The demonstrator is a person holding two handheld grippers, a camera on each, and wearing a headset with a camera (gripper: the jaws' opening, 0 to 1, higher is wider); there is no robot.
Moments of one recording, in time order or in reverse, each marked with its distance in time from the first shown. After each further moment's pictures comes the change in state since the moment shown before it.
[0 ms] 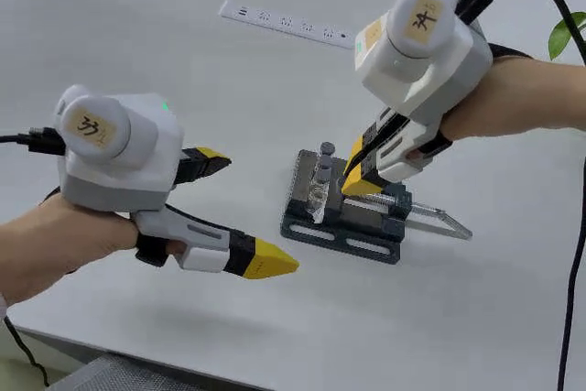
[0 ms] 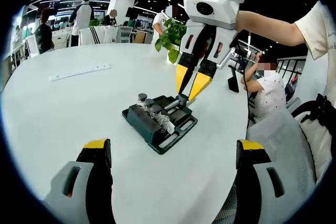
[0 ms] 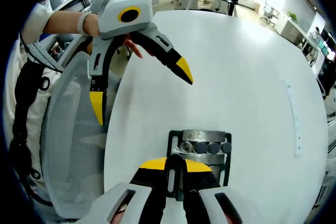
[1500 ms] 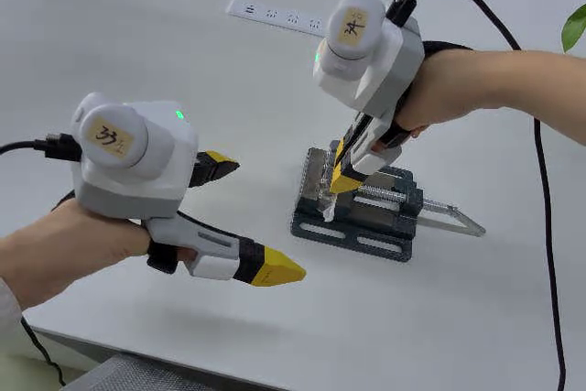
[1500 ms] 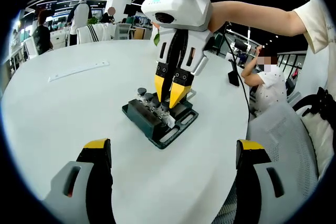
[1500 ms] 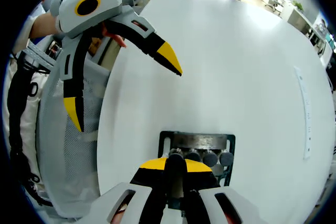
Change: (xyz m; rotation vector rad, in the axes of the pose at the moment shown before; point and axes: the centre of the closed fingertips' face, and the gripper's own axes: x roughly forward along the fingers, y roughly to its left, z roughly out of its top) left arm -0.001 0.003 -0.010 0.025 0.040 0.003; right arm 0.038 -0.021 0.000 0.016 0.109 0.057
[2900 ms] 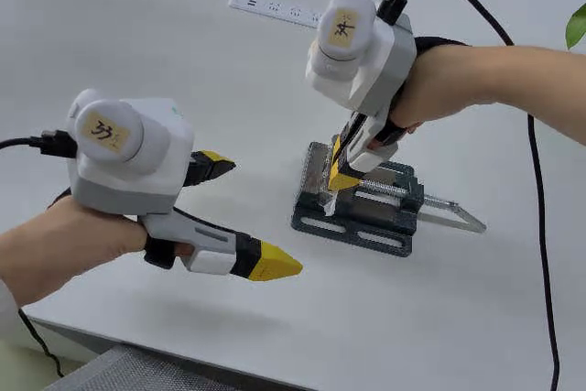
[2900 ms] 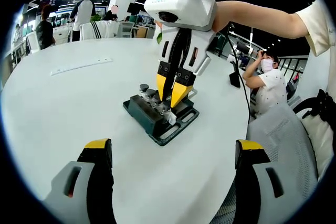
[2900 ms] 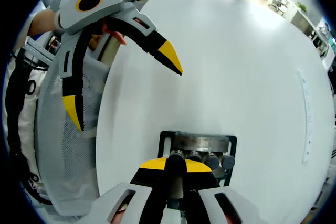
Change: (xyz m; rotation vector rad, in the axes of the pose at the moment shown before) left arm -0.002 0.002 -0.006 -0.032 -0.001 0.002; right arm 0.004 0.004 0.002 -0.020 0.041 -0.006
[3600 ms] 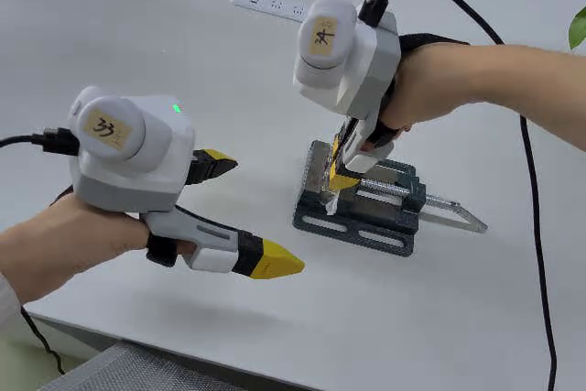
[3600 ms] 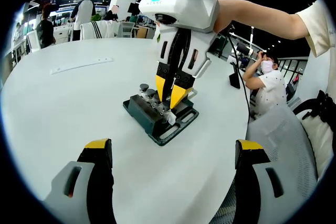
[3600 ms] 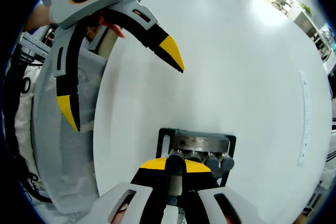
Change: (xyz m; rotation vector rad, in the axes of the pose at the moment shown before) left arm 0.000 -0.001 0.000 -0.009 -0.005 -0.004; right arm 0.001 0.001 0.001 -0.026 0.085 -0.028
